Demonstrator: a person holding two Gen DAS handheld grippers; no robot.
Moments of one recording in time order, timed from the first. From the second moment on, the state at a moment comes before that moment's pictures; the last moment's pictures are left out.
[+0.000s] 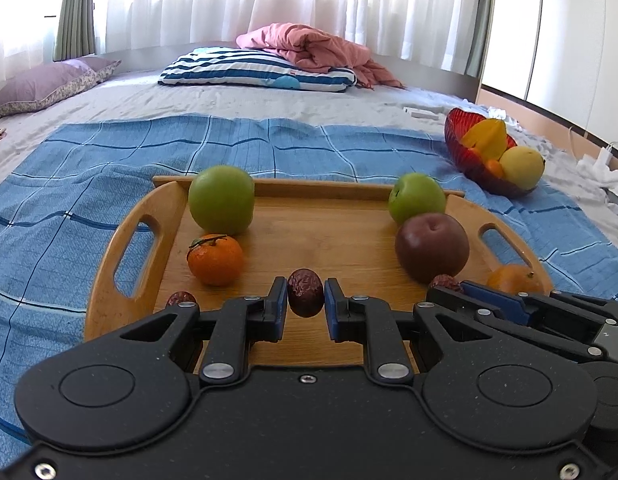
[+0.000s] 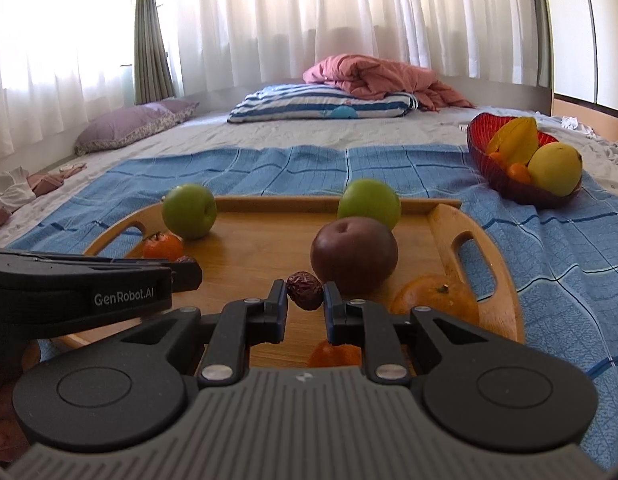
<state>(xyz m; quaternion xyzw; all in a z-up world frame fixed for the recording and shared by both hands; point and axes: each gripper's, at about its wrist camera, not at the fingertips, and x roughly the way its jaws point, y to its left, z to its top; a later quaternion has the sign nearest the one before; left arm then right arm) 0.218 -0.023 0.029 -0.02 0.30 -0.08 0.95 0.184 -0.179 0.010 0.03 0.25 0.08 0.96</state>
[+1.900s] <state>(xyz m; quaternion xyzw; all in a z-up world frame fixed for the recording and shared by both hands) 0.235 -0.029 0.012 -0.02 0.33 -0.06 0.94 0.206 -0.174 0.005 0.00 0.30 0.10 0.95</state>
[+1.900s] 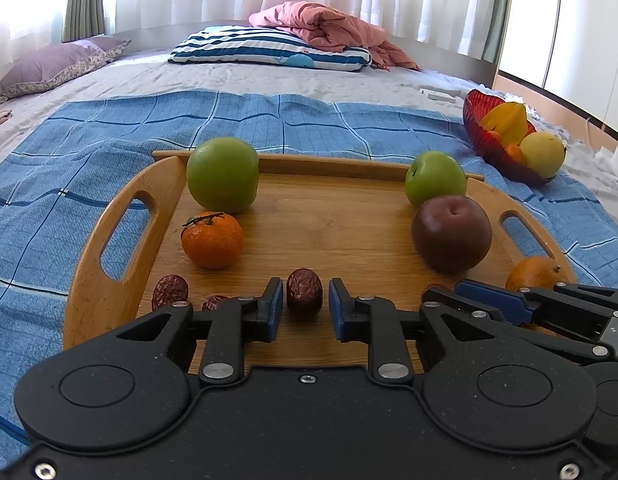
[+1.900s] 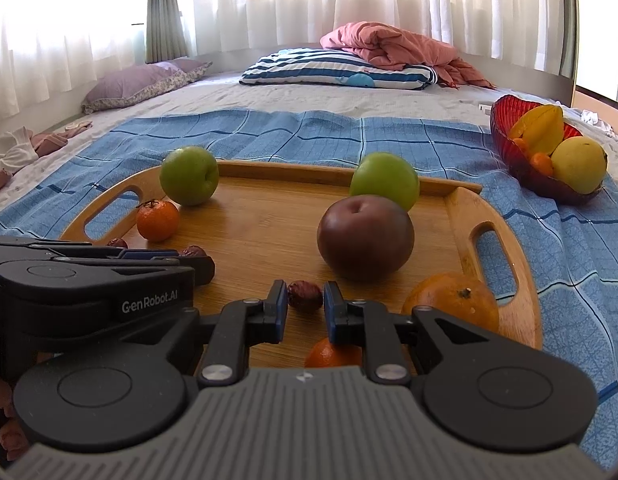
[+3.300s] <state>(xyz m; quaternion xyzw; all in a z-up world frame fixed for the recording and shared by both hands) 0.153 0.001 0.067 -0.02 0.27 -0.04 0.96 0.140 -0.198 0.041 0.01 0.23 0.05 0.97</state>
